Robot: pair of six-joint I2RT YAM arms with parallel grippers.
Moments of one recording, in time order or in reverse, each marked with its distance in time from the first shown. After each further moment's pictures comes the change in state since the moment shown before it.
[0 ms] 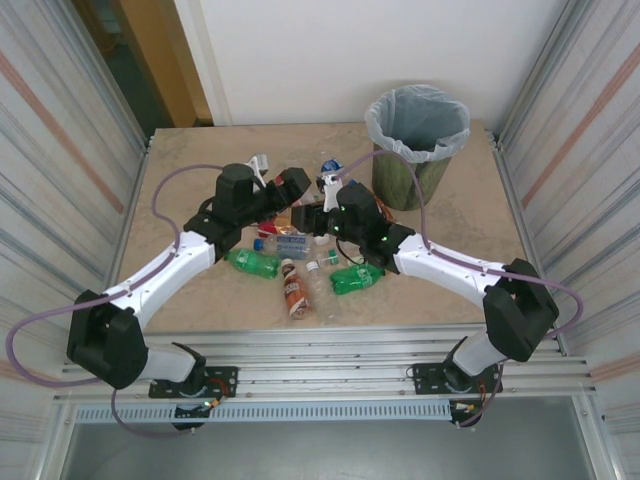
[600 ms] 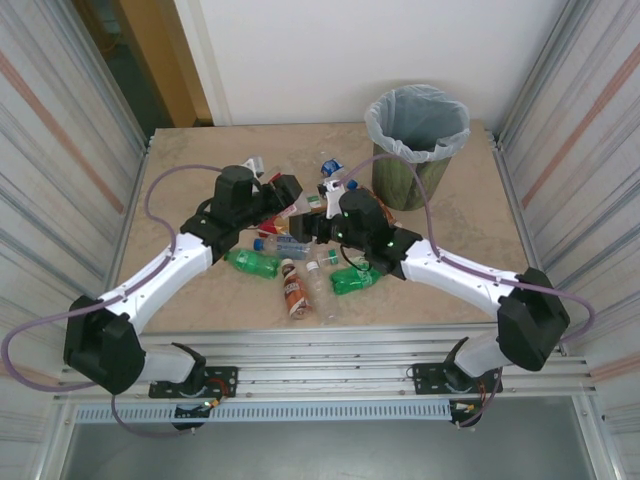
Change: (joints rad) left arm -0.007 -0.023 0.004 -0.090 -0.092 0.058; right arm 0.028 -0.058 -0.019 -0.069 0.007 -0.016
